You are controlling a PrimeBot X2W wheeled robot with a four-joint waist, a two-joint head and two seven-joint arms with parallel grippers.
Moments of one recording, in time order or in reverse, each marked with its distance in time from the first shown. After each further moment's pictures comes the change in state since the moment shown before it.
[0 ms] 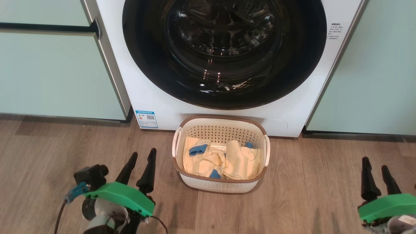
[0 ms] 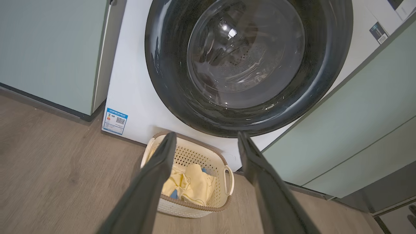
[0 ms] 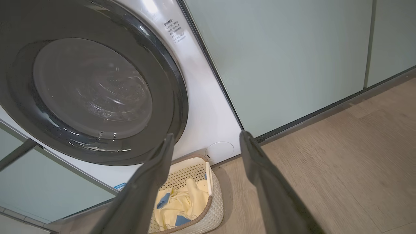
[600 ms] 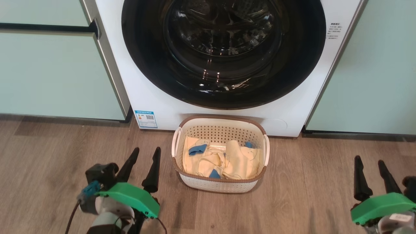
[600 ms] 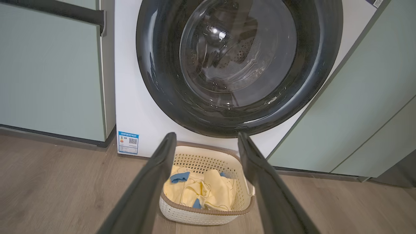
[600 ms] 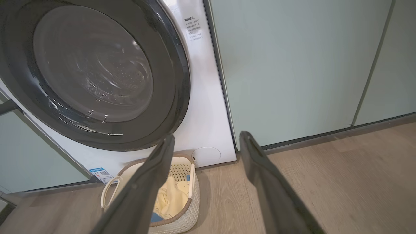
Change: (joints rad) left arm -0.008 0.001 -0.022 0.002 0.215 0.017 -0.050; right arm -0.005 0.001 0.026 0.006 -0.230 0.000 -0.050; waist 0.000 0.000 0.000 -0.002
